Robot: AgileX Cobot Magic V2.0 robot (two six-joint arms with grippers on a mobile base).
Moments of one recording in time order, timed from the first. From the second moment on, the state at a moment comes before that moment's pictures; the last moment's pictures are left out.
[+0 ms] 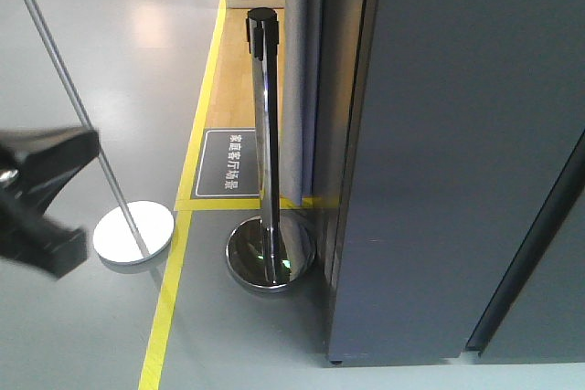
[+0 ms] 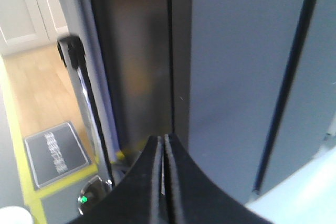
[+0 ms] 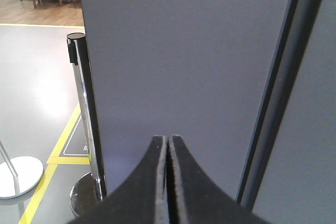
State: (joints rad) left arm -0.69 0.79 -0.77 0.52 0.39 -0.60; right arm -0.09 0.39 -0.74 0.15 0.65 -0.12
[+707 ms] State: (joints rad) left arm -0.19 0.24 -0.27 0.35 0.41 -0.47; right arm -0.09 0.39 -0.74 0.15 0.65 -0.12
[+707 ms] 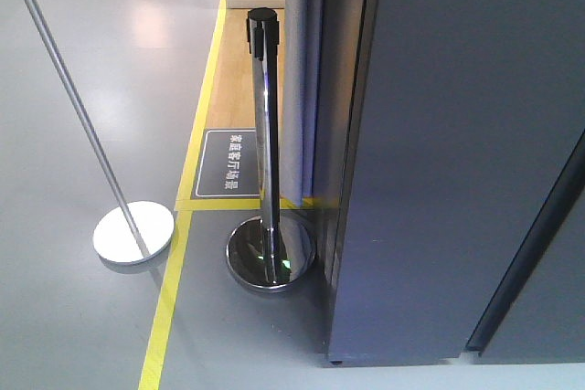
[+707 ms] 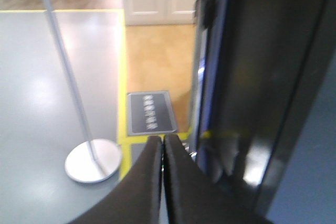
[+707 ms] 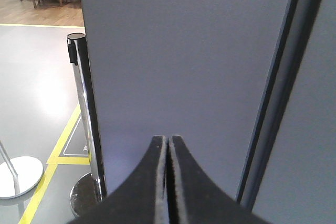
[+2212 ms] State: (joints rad) left arm 0.05 -0.01 0.03 0.22 0.35 -0.27; right arm -0.09 0.39 -0.74 0.15 0.65 -0.12
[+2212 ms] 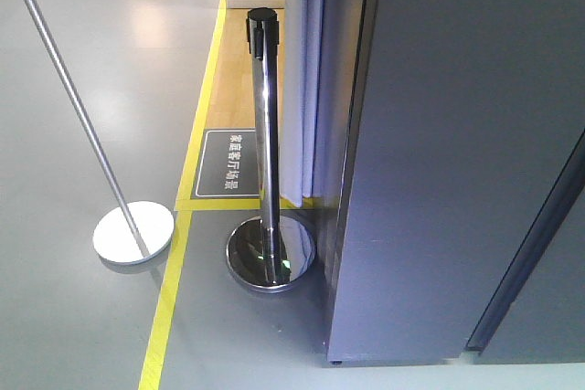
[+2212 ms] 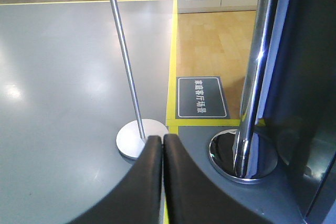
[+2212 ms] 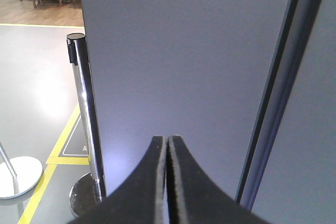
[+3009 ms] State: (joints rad) left arm 0.05 -0.01 0.03 0.22 0.35 -0.27; right arm -0.09 0.02 -0.12 0.09 0.37 -0.13
